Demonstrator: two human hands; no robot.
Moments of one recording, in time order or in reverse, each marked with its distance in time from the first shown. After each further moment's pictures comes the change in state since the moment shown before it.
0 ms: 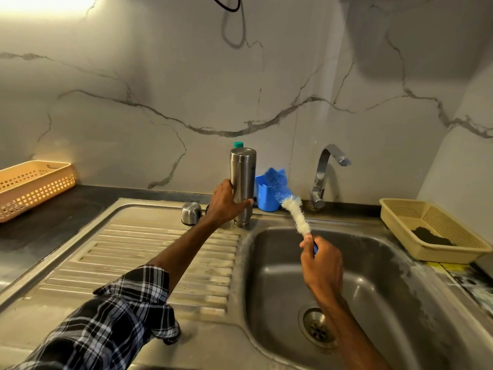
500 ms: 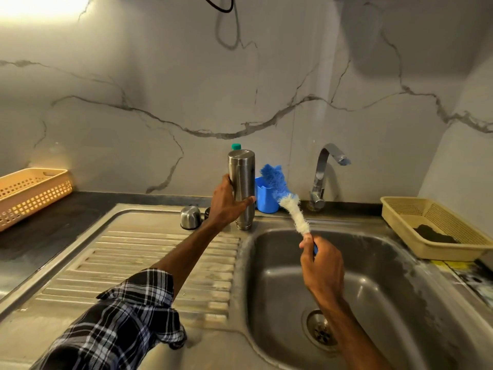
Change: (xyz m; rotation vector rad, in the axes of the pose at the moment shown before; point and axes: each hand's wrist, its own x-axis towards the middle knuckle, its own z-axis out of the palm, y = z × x) left_hand 0.002 0.008 0.007 -0.190 0.095 0.060; right_hand -0.002 -0.003 0.002 0.044 0.038 -0.056
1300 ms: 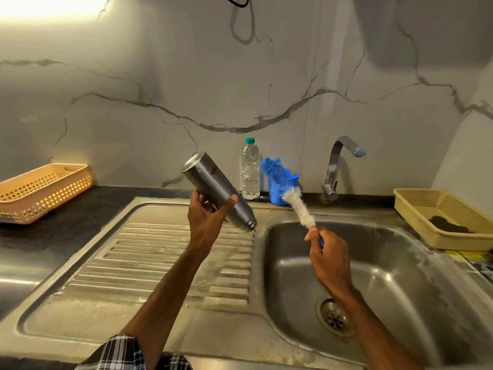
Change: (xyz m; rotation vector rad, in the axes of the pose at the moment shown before) left_hand -0.086 -0.021 -0.071 -0.599 0.226 -0.167; right_hand -0.014 -0.017 -0.001 0.055 -0.097 -0.109
